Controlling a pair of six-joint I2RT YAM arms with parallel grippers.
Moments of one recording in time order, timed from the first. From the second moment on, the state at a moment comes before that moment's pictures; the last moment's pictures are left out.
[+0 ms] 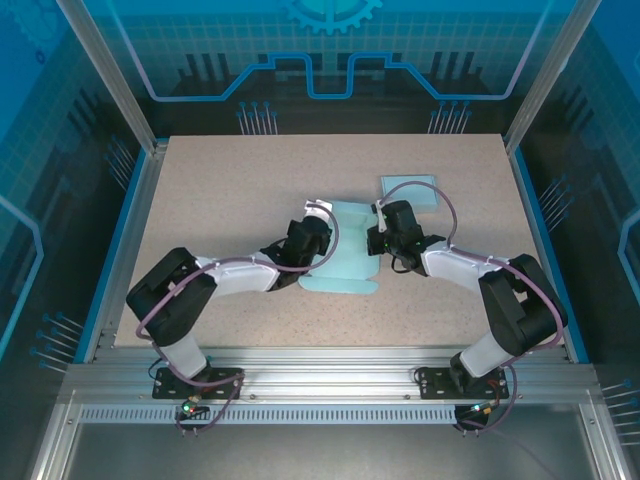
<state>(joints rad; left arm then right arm) -0.76 1.69 0.88 0.27 -0.54 -0.14 0.47 1.56 0.80 -0.02 0.03 0.25</state>
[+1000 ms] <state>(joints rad) -0.88 1.66 1.00 -0.40 -0.29 -0.68 0.68 1.55 0.98 -0.79 0.24 0.48</state>
